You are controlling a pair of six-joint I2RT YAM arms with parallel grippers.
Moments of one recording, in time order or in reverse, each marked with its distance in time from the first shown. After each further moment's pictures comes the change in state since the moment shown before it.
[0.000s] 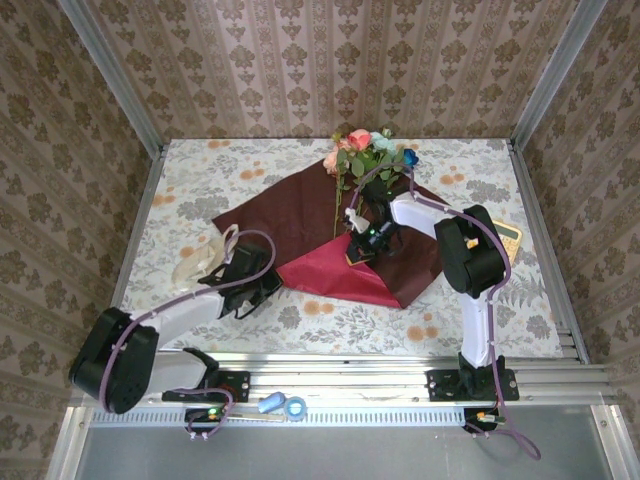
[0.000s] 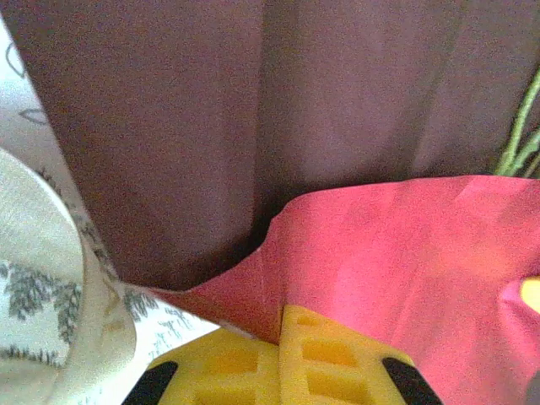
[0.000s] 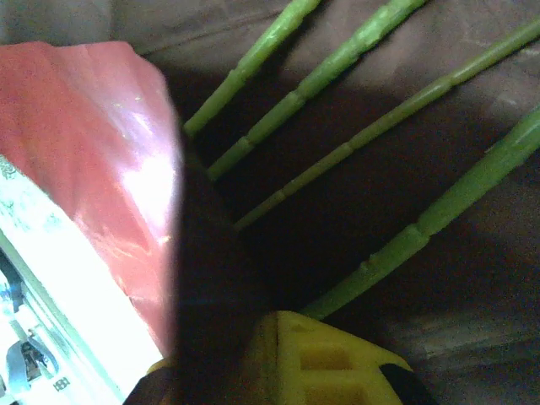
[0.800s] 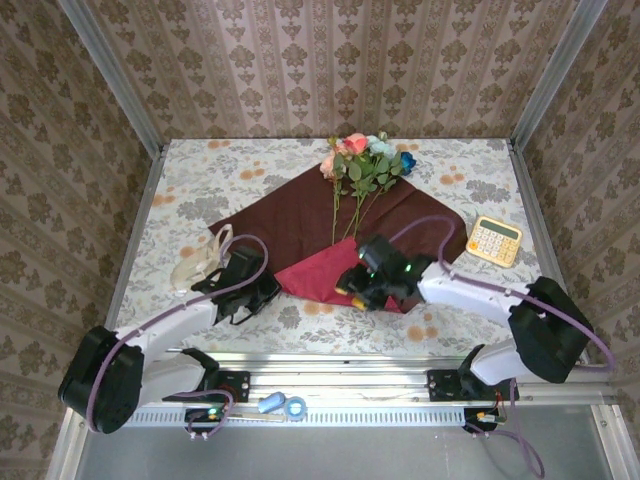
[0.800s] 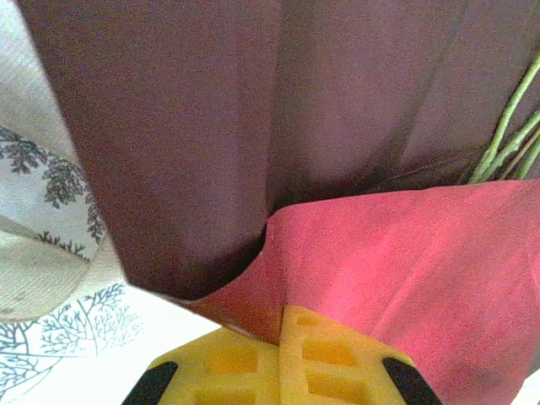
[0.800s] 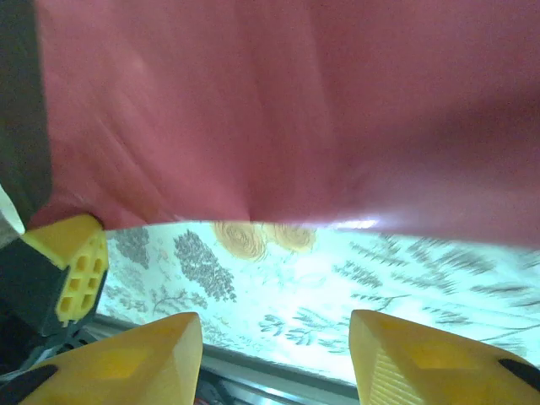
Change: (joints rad) left arm -0.018 -0.096 -0.010 -0.112 0.043 -0.100; right arm 0.397 -0.647 -0.680 0.543 0.351 1.435
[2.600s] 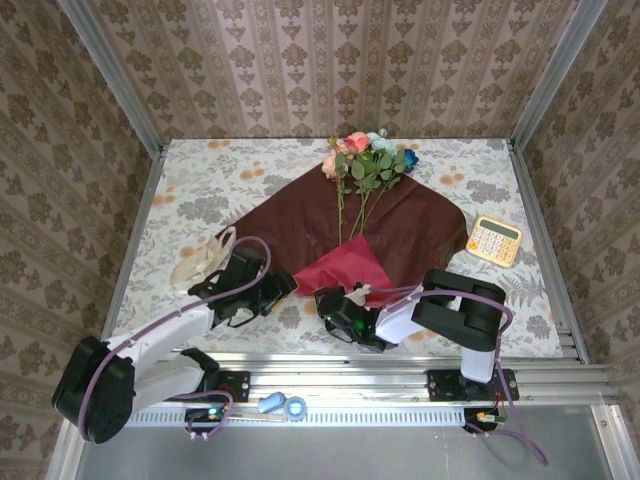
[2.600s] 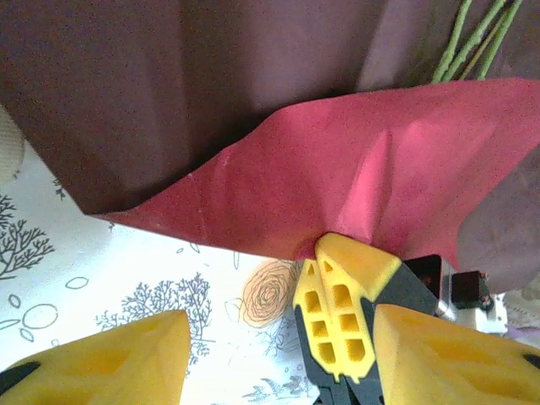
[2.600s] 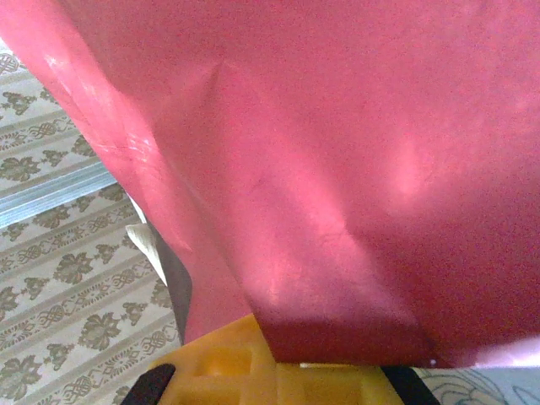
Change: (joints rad) left arm -0.026 -0.049 -0.004 0.002 0.157 0.048; right arm 0.310 0.426 -0.145 0.926 0.685 0.630
